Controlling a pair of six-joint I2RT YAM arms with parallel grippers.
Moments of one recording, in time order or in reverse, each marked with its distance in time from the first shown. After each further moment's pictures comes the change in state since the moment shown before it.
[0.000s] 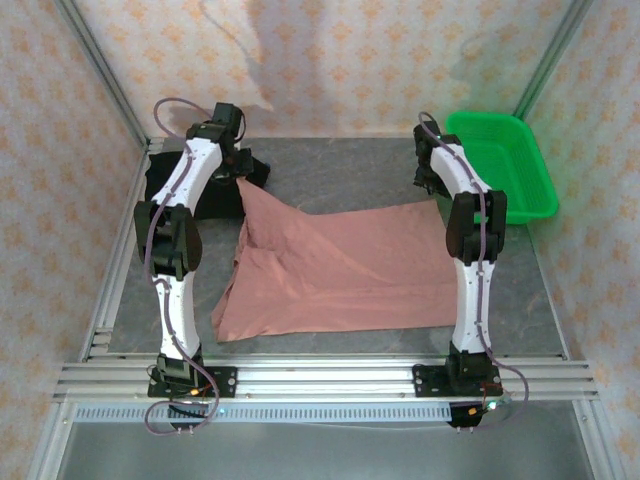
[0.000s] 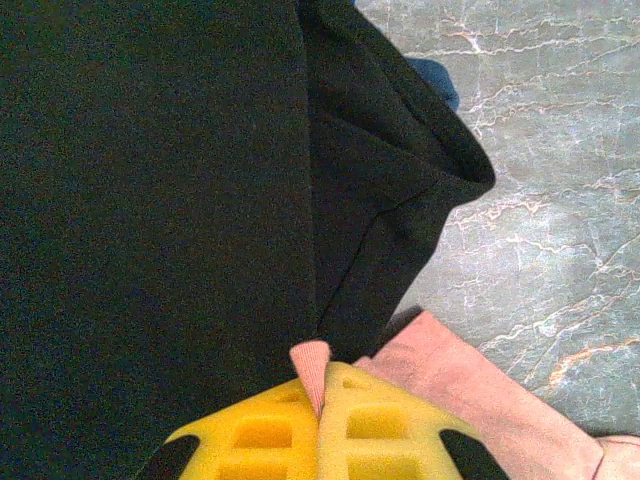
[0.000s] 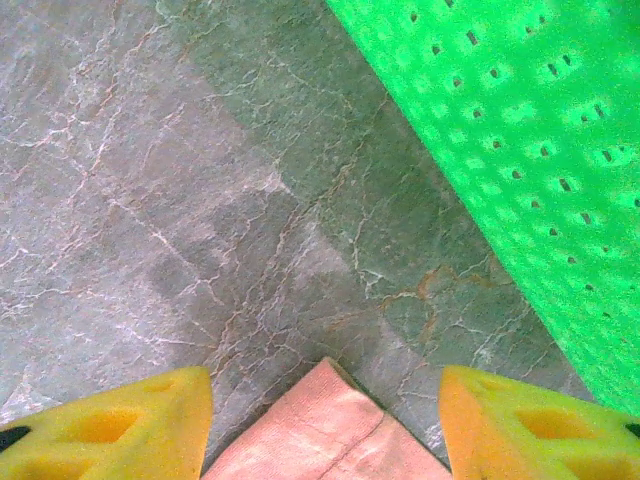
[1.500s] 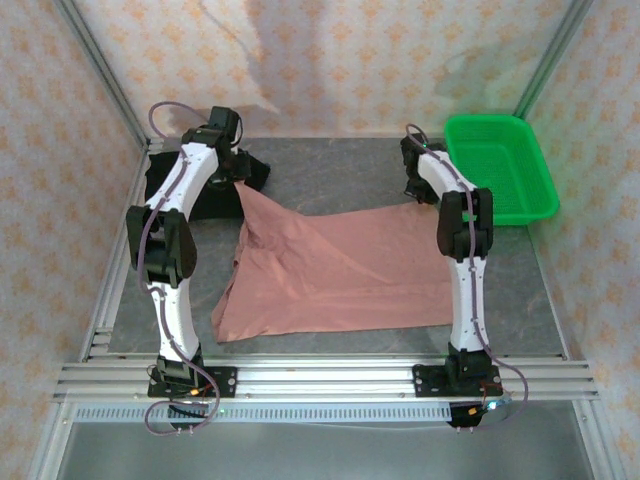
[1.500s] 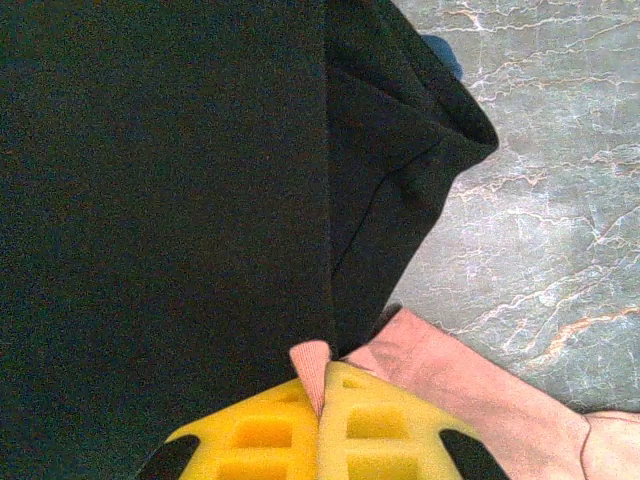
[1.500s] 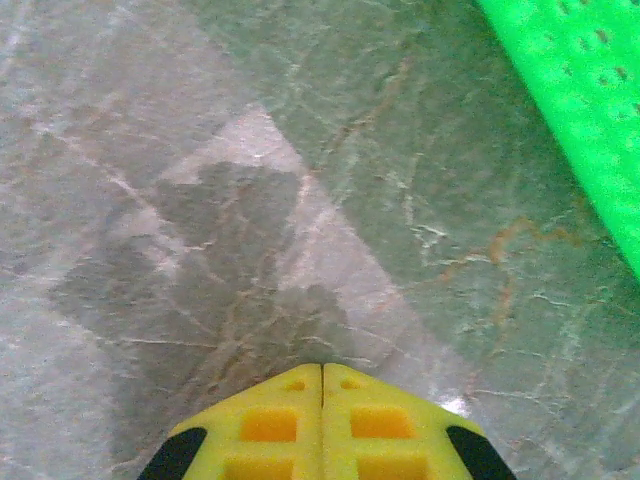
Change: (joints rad) left arm 0.002 -0.092 -0.109 0.033 0.005 0.000; right arm 0.037 0.079 -0.011 -0.021 0.061 0.082
